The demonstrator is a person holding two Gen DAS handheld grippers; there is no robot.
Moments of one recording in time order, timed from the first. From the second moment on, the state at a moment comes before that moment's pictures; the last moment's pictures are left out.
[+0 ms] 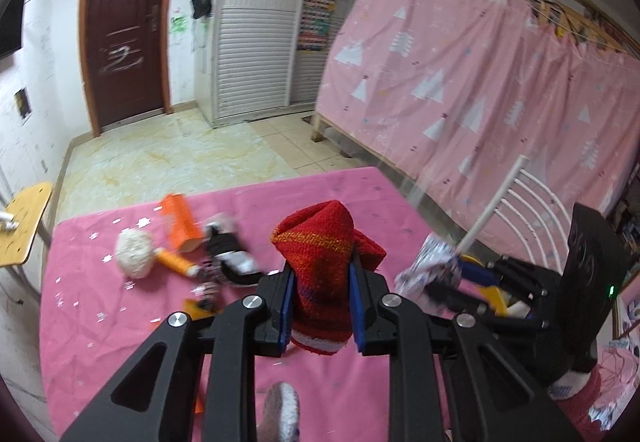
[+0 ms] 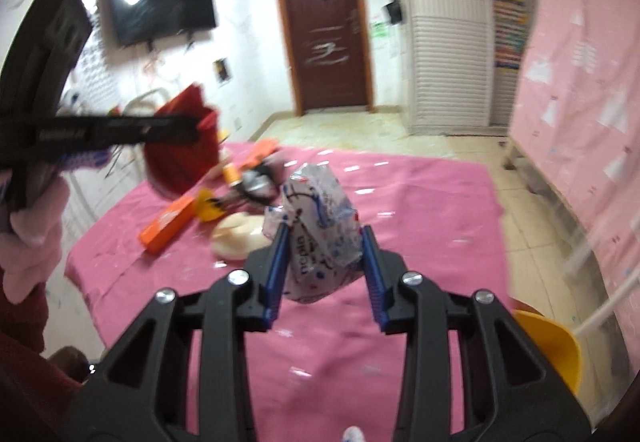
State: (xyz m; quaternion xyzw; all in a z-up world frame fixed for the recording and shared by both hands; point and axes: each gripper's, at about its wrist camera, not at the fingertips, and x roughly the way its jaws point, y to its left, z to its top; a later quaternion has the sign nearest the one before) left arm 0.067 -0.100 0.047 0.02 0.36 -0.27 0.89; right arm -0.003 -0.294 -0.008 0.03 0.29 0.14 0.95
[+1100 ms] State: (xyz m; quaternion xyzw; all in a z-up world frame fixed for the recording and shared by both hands) left arm 0.018 -0.364 0.011 0.09 0.40 -0.42 0.81; right arm -0.068 -0.524 -0.027 0.20 0.21 -0.12 0.95
